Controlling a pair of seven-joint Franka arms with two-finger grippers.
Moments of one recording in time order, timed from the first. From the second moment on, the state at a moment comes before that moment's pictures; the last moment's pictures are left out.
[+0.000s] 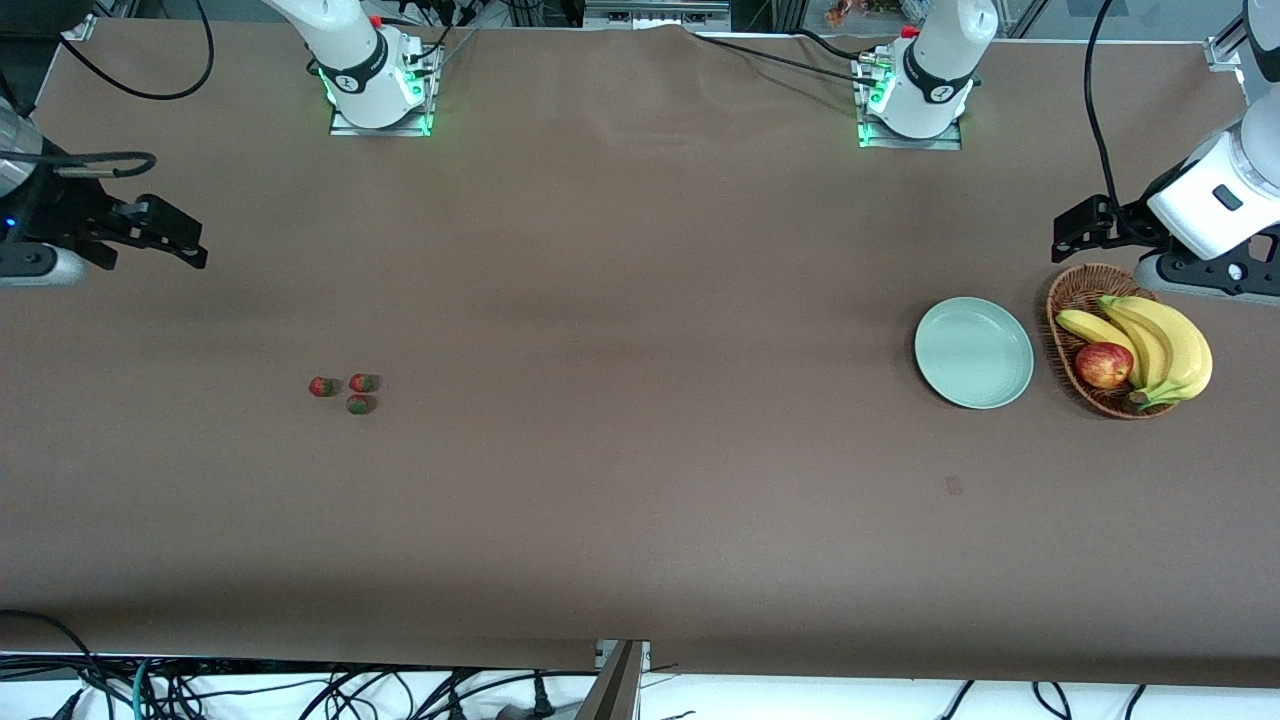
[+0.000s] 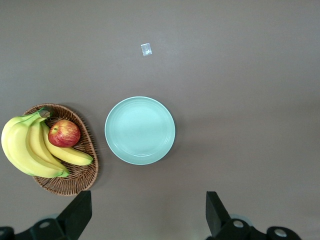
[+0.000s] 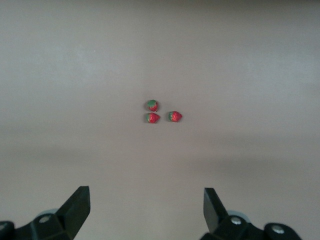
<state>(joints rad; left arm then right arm) -0.11 0.04 0.07 -1.60 0.00 1.55 0.09 0.17 0.09 -0.11 -1.51 0.01 1.58 0.01</state>
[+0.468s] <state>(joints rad) -0.11 0.04 0.07 -1.60 0.00 1.55 0.09 0.18 0.31 -0.09 -1.58 0.01 1.74 -0.02</state>
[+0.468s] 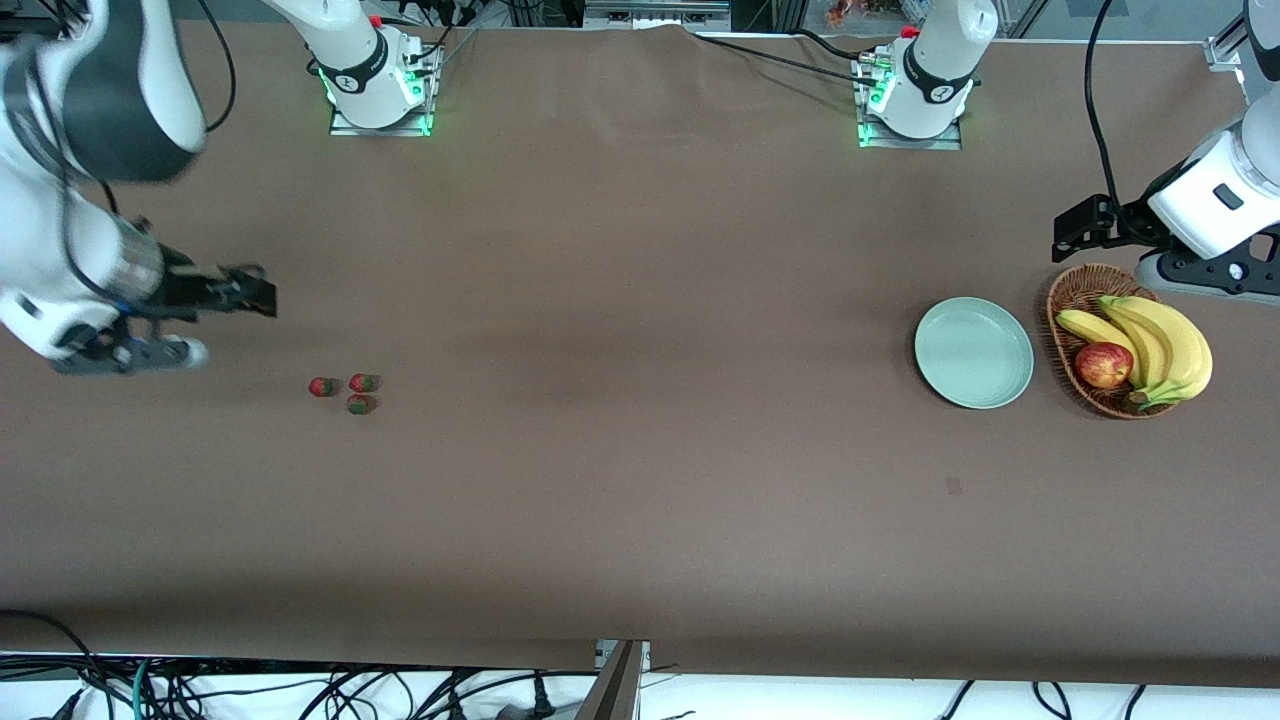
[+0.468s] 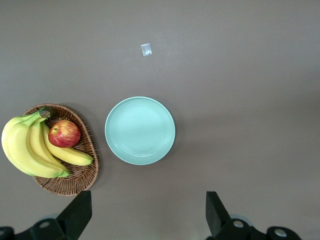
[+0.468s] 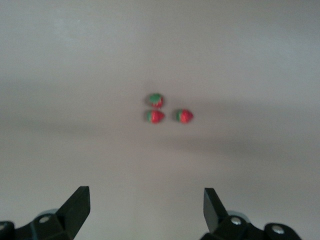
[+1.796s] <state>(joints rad) -0.11 0.04 0.07 -1.60 0.00 1.55 0.09 0.14 0.65 -0.08 -1.74 0.13 2.27 -0.15</state>
